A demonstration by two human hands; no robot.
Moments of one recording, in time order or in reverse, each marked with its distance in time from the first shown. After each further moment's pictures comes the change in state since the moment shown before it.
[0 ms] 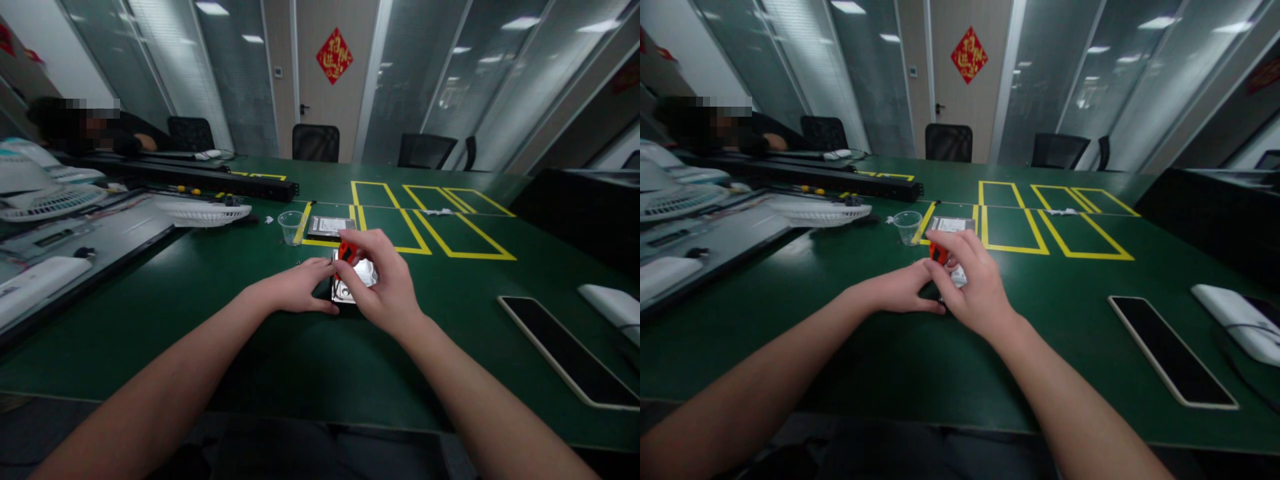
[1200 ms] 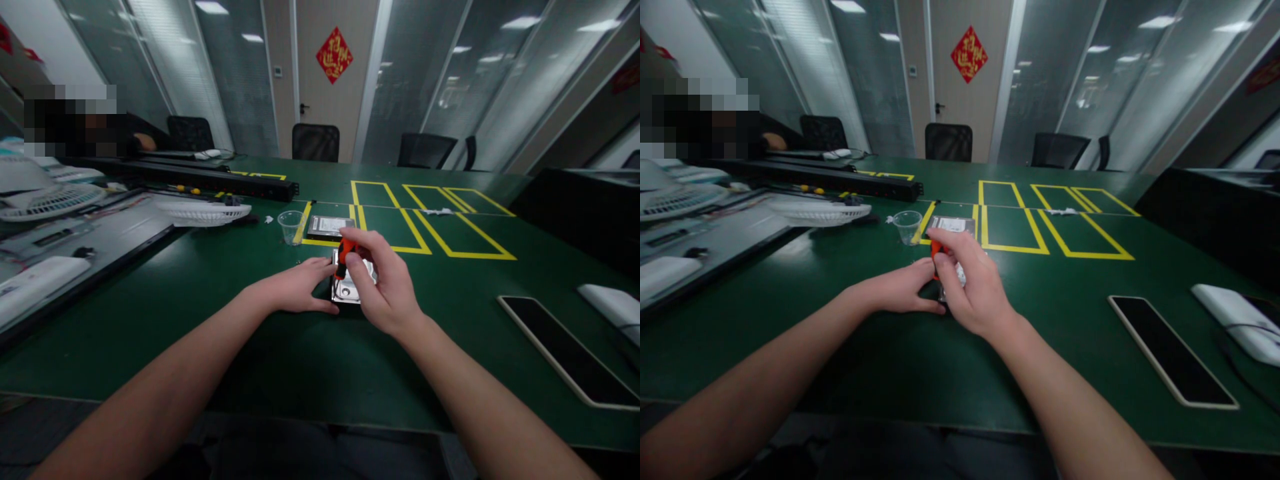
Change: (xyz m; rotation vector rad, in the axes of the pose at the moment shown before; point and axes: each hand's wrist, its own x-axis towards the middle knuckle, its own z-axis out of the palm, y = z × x) left_hand 0.000 0.000 0.001 0.031 0.001 -0.061; right_hand -0.001 -0.002 0.001 0.055 -0.003 -0.011
